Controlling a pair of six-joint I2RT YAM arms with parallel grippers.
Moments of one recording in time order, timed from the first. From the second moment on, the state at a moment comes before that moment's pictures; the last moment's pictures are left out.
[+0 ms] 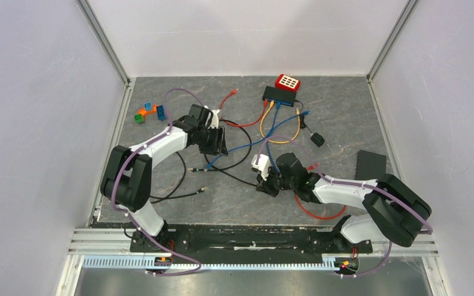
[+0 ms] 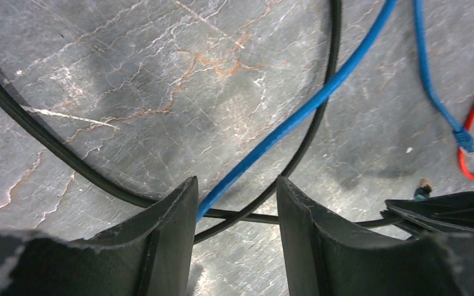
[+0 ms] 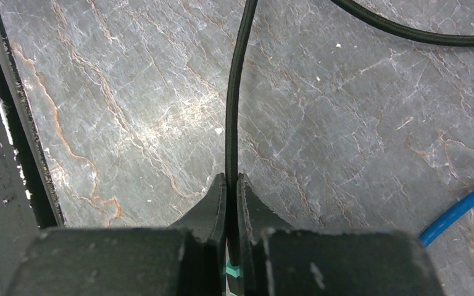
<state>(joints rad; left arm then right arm) -0.40 1.69 1.09 -0.45 0.32 -0.26 0.79 1.38 0.46 0.25 -0.36 -0.19</state>
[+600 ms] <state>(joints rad) -0.44 1.80 1.25 -0.51 0.28 -0.18 0.85 1.33 0.41 0.32 -0.45 -0.12</state>
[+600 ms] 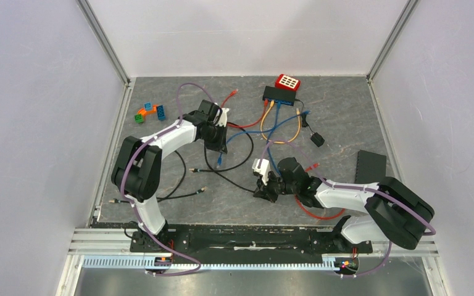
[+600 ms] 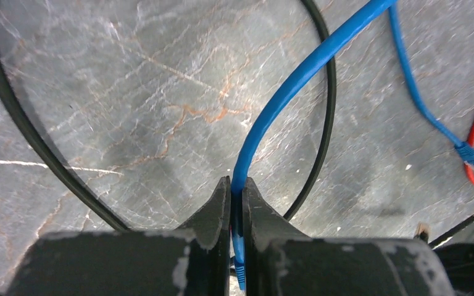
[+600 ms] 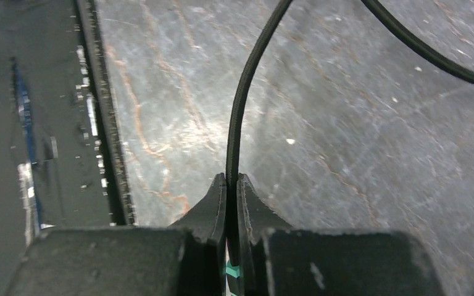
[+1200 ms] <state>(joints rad) -0.40 1.97 1.53 -0.49 0.15 -0.18 0.96 1.06 0.34 0.19 -0.41 -0.07</state>
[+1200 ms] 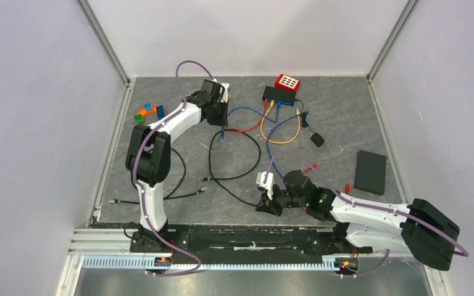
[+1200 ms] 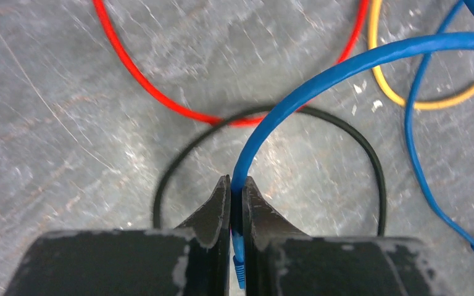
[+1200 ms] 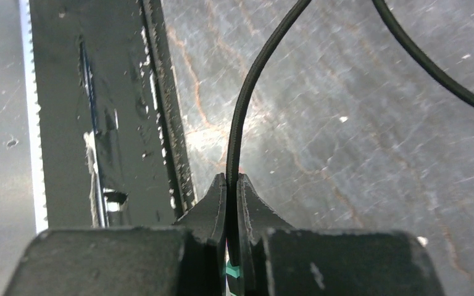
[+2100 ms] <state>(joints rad) -0.49 1.59 1.28 -0.32 -0.03 -0.02 0.99 1.04 0.34 0.14 -0.34 0.01</state>
